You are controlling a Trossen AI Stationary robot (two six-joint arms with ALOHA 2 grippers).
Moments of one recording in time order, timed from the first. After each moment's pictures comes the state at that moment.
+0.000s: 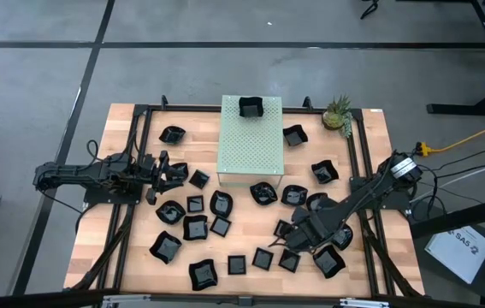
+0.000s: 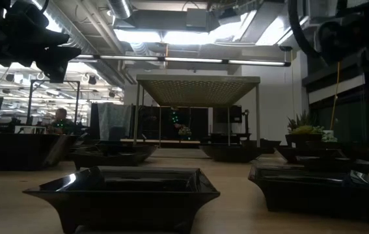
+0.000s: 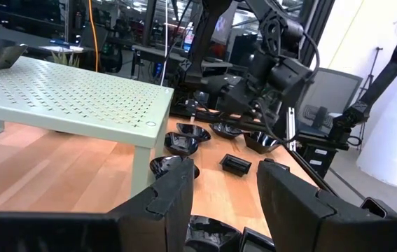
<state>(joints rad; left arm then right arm) 0.02 0.01 0.01 0.03 0.08 -0.25 0.57 1.76 1.22 -1.25 0.04 1.07</state>
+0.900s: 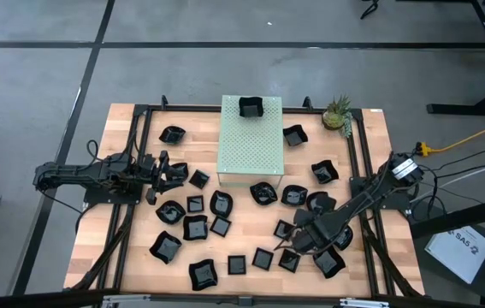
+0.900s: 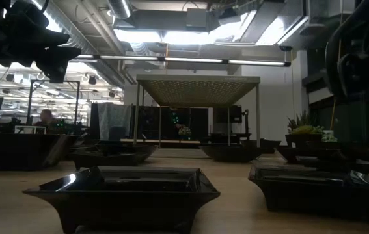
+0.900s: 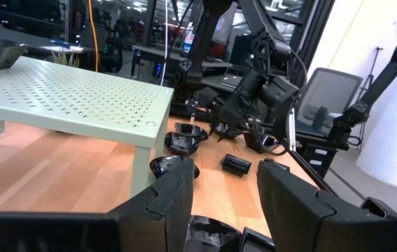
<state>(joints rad) 0.02 0.01 0.01 0.03 0.08 -0.25 0.61 1.76 1.04 -1.07 0.19 0.98</state>
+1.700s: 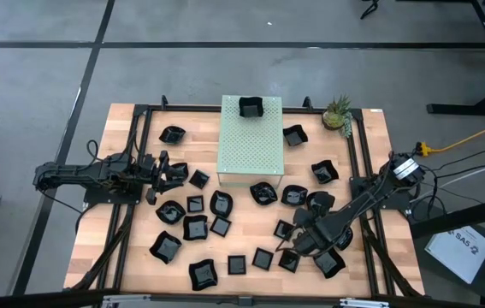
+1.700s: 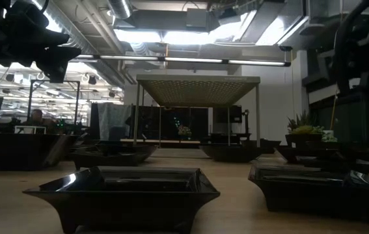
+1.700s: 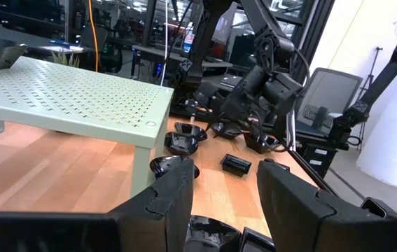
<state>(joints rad) 0.02 0.01 0.01 0.03 0.08 -0.25 0.63 1.75 1.07 -1.12 0.32 0.96</state>
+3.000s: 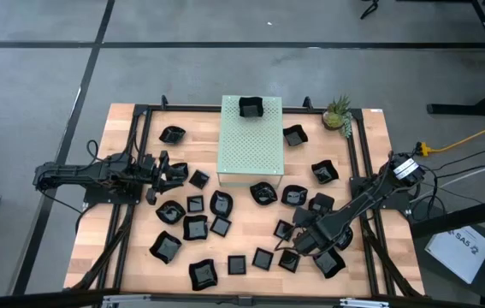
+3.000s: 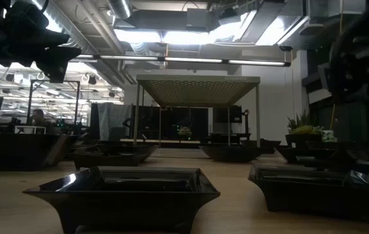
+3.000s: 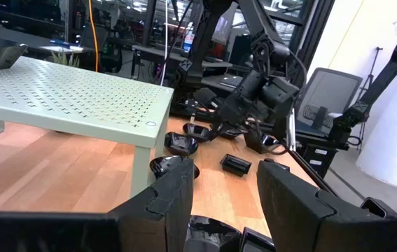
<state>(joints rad) 0.02 0.01 0.01 0.03 0.08 -0.25 0.62 1.75 1.02 -1.02 0.31 1.00</state>
